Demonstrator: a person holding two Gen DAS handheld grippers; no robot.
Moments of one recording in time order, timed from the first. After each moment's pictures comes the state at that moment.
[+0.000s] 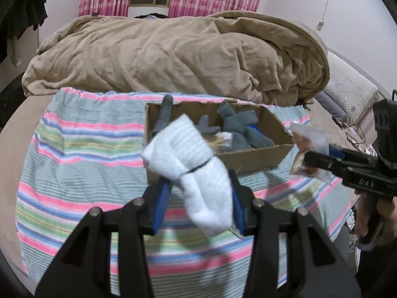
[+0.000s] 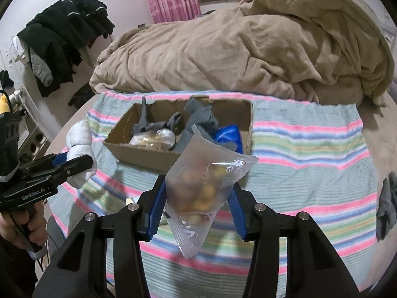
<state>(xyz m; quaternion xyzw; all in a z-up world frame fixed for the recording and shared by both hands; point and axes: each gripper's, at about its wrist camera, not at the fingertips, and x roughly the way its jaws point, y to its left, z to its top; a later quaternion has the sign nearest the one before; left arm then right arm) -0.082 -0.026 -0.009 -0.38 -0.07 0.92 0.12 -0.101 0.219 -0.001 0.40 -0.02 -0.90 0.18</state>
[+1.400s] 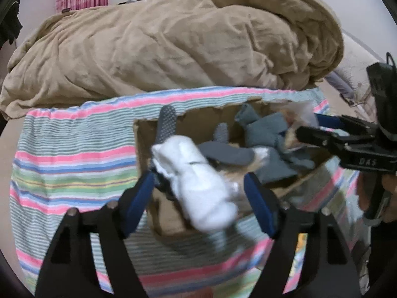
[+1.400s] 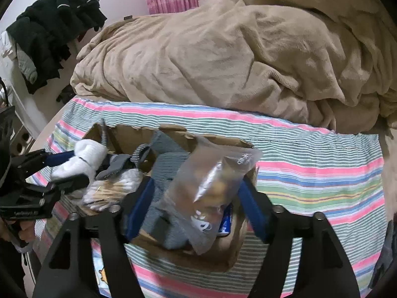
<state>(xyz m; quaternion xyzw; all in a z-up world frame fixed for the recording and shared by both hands) -0.181 -0.020 -0.037 -0.43 -0.01 0.89 0.15 -0.209 0.203 -0.028 0.41 0.00 -0.90 0.17</state>
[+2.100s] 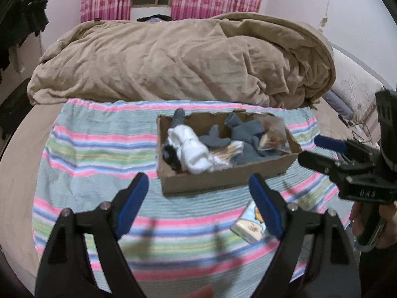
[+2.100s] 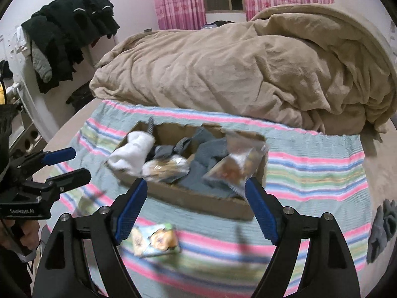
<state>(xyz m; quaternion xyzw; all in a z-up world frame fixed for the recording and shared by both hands) -0.088 -0.038 0.010 -0.39 -0.05 0.92 0.10 -0.120 0.181 0.018 0.38 0.01 -0.91 0.18</state>
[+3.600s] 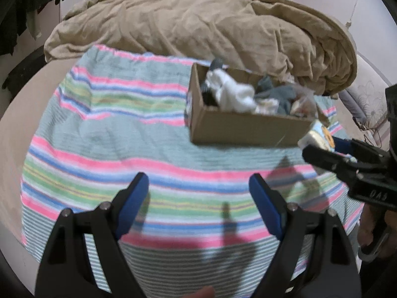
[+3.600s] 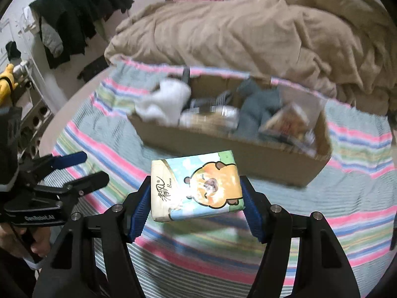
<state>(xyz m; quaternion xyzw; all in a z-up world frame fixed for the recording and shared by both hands) -0.066 -0.068 -0.050 -0.43 -0.09 0.90 0.06 -0.103 0.130 -0.028 0.43 0.02 -0.88 0.22</state>
